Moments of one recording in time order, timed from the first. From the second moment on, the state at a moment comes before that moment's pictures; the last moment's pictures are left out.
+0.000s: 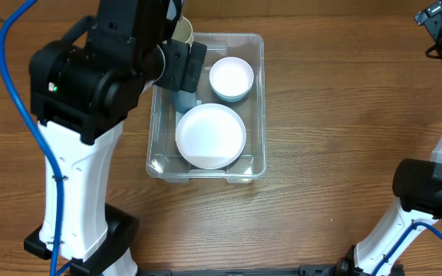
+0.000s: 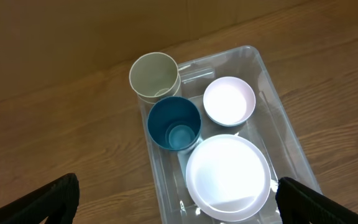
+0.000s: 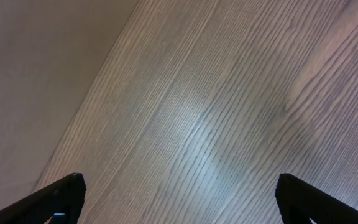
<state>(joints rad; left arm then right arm) -0.45 1.88 2.77 -1.69 -0.20 -0.07 -0.29 2.08 2.50 -1.42 0.19 0.75</state>
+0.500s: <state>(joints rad) -0.38 1.52 2.70 -1.68 -0.27 -0.01 -0.29 2.08 2.50 -1.42 0.19 0.75</state>
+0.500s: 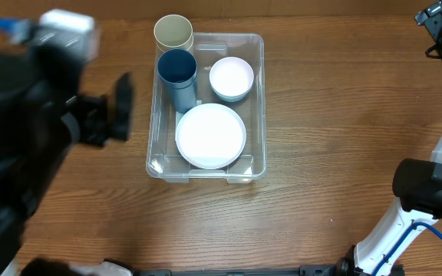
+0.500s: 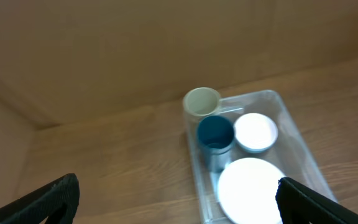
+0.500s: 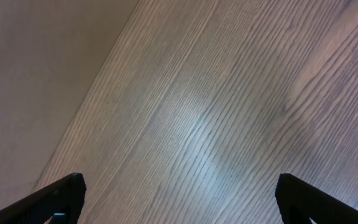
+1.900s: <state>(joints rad) 0.07 0.02 0.14 -0.08 0.20 0.19 -0.29 2.08 2.50 -1.42 0.19 0.75</state>
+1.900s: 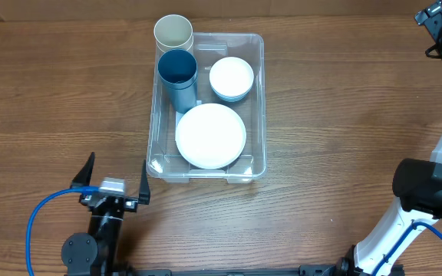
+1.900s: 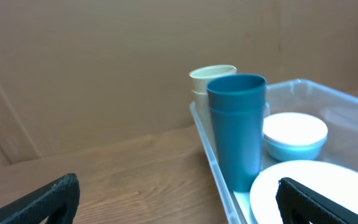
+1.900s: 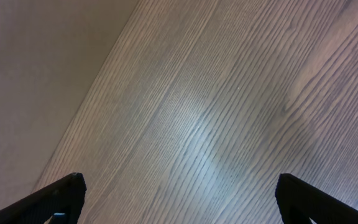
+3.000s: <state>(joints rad) 0.08 0.02 0.02 -0.08 0.16 0.19 -0.29 2.08 2.50 -1.42 0.19 0.75</state>
